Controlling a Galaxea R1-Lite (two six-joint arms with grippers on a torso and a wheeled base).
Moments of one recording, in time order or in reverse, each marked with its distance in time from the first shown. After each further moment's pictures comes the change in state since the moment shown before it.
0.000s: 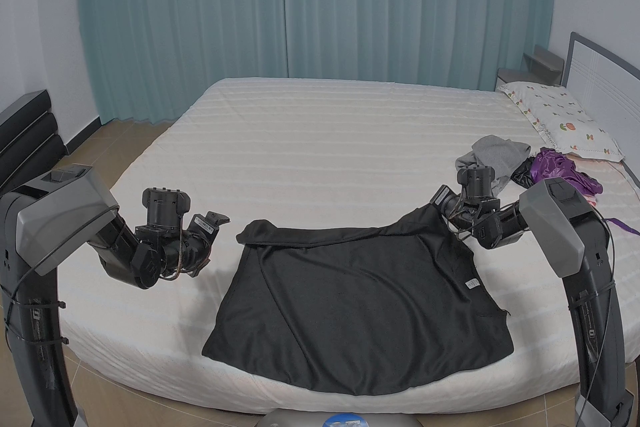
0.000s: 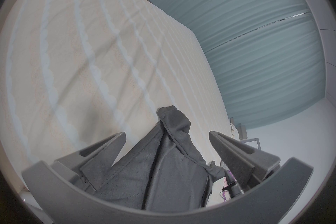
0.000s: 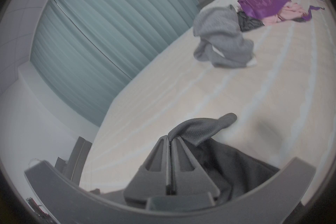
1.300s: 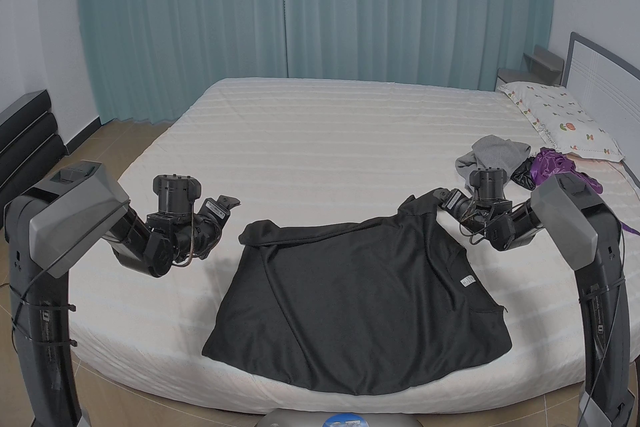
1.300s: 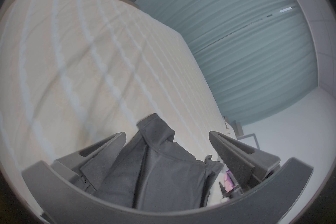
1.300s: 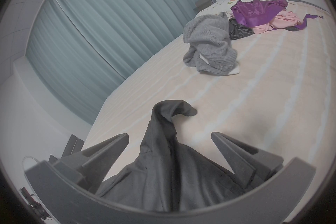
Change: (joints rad) left arm -0.026 0.046 -0.137 0.006 0.019 0.056; right arm -0.039 -0.063 0.132 -0.035 -0.015 -0.049
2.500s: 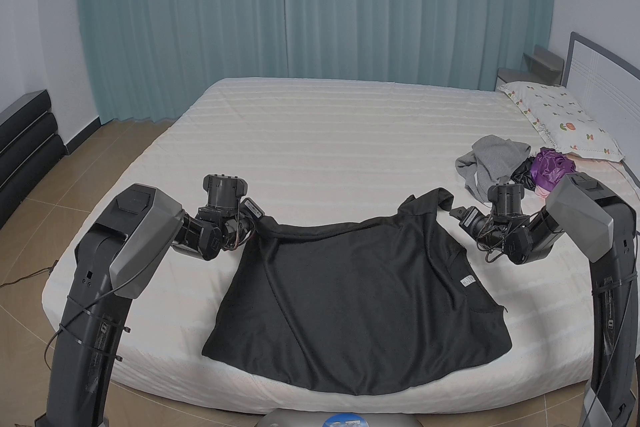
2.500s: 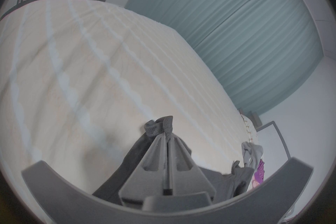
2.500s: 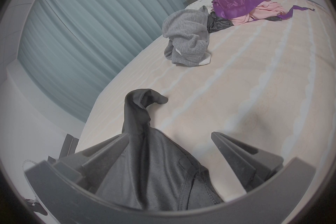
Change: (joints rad) left arm -0.054 0.356 -0.621 0.304 0.129 0.154; right arm -0.054 -0.079 0.257 -0.087 0.043 0.008
